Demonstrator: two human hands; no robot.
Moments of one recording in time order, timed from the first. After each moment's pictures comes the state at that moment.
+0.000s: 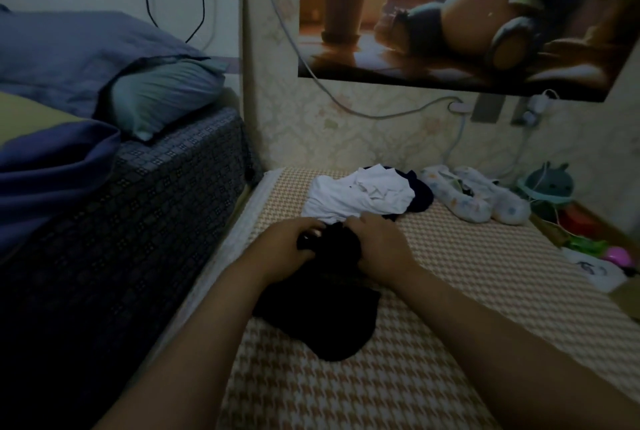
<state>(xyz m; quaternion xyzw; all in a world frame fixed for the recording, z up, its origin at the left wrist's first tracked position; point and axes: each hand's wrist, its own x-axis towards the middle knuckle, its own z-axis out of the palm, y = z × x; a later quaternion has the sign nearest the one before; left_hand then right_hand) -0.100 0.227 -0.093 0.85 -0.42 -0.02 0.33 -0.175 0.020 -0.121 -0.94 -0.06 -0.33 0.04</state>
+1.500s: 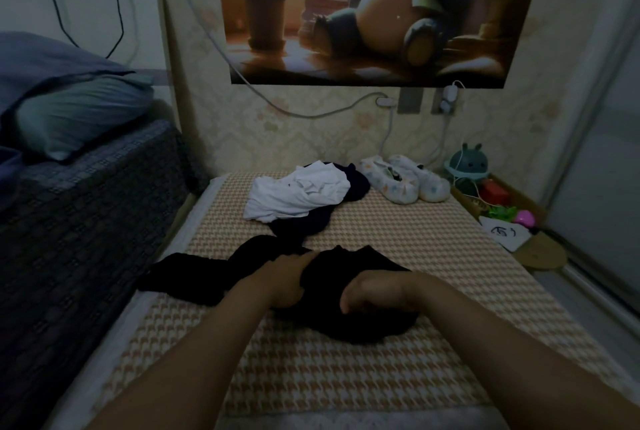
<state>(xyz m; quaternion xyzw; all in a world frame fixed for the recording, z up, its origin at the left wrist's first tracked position) -0.160 0.133 -0.146 0.84 -0.51 -0.14 0.13 -0.332 -0.016 -0.099 -0.87 0.12 0.20 0.44</state>
